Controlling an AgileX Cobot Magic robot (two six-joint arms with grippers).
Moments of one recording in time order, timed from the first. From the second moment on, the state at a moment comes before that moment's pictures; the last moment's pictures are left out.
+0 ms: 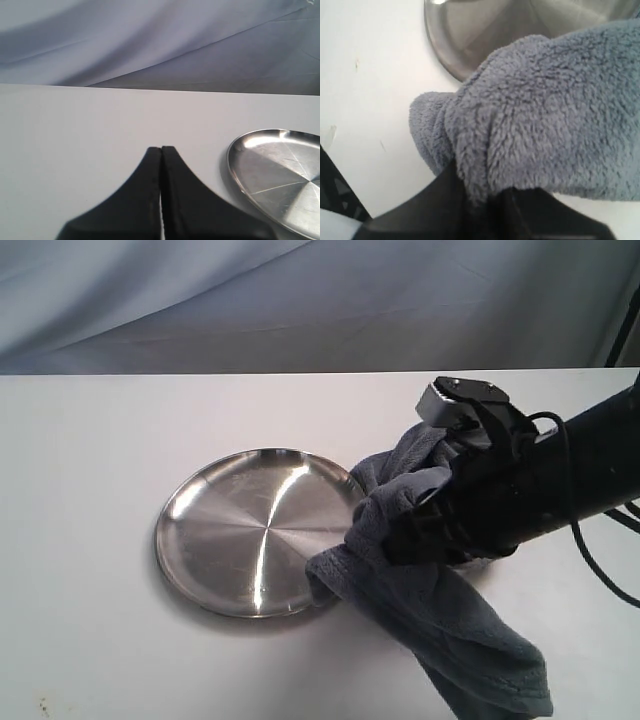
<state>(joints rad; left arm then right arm) -0.08 0.00 0.00 0.26 0.27 -0.31 0.40 1.47 -0.85 0.79 0.76 -0.62</state>
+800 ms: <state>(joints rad) -0.08 0.00 0.00 0.26 0.27 -0.31 0.28 1.47 -1.16 0.59 0.76 -0.45</state>
